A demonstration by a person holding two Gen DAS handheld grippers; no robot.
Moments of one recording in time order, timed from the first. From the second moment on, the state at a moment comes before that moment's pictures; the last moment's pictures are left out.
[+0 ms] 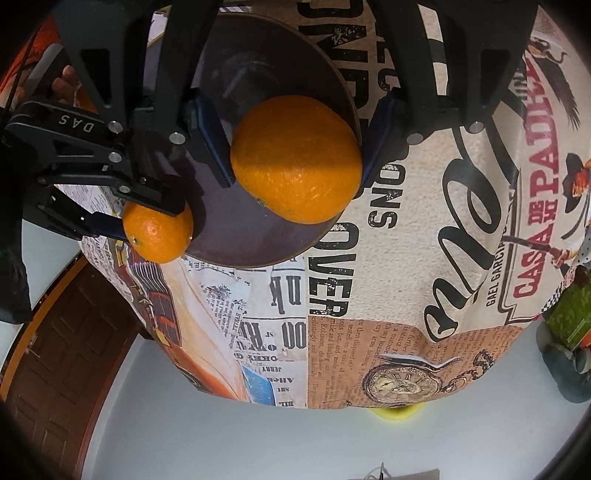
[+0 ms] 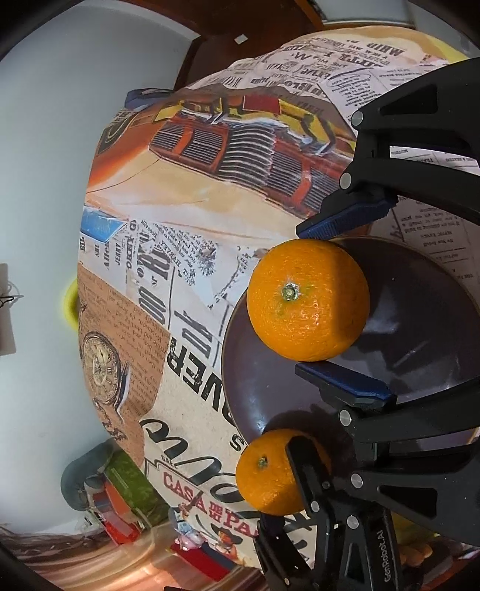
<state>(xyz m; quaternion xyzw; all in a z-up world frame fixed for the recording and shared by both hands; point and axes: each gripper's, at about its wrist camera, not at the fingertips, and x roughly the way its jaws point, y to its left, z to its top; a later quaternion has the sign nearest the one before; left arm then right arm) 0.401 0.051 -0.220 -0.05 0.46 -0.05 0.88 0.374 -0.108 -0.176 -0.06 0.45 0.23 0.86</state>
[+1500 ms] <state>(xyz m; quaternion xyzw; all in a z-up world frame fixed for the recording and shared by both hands) 0.182 0.034 -0.174 -0.05 0.43 -0.04 0.90 0.182 -0.140 -0.103 -0.09 0.36 0.22 0.90</state>
